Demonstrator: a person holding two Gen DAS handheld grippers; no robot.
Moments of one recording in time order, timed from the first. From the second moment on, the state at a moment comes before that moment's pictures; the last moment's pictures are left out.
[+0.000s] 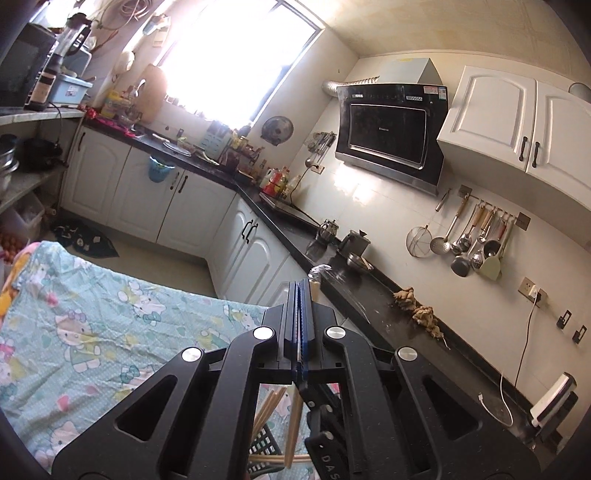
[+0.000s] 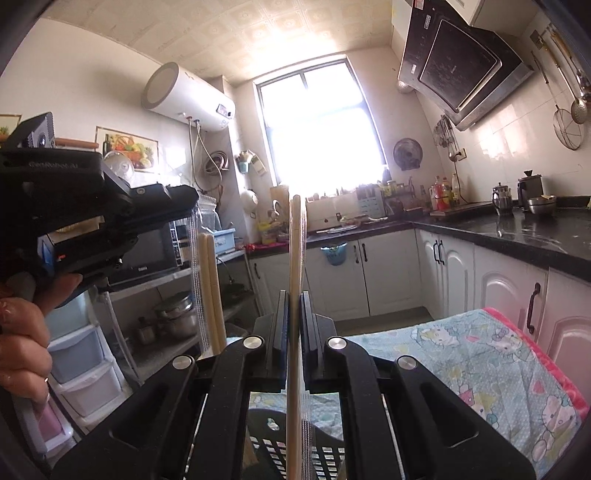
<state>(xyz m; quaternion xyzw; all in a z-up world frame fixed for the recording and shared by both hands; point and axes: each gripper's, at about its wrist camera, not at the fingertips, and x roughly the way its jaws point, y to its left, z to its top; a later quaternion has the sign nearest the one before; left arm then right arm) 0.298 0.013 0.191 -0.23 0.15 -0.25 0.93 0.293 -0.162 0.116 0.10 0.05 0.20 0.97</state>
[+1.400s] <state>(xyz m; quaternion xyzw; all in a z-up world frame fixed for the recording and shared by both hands) 0.262 0.014 0.137 -0.15 0.24 -0.20 0.94 0.243 -0.189 0.086 0.08 0.16 0.23 0.96</state>
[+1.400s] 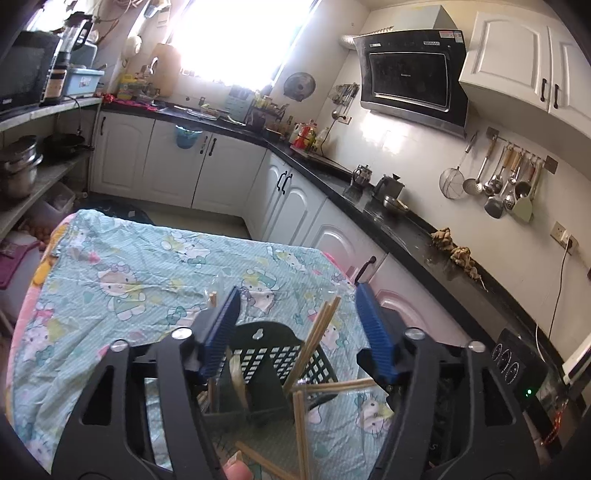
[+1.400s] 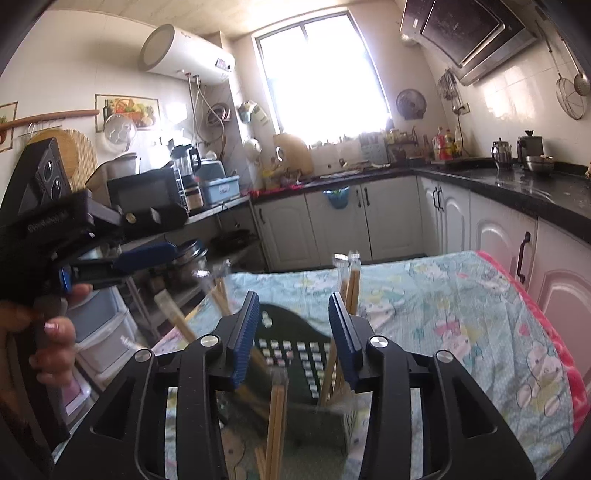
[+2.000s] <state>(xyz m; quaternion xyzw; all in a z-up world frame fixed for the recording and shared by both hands) 0.185 0.021 0.134 -0.10 0.22 -0.18 0.95 0.198 -0.188 0.074 0.03 0.22 0.26 0.94</state>
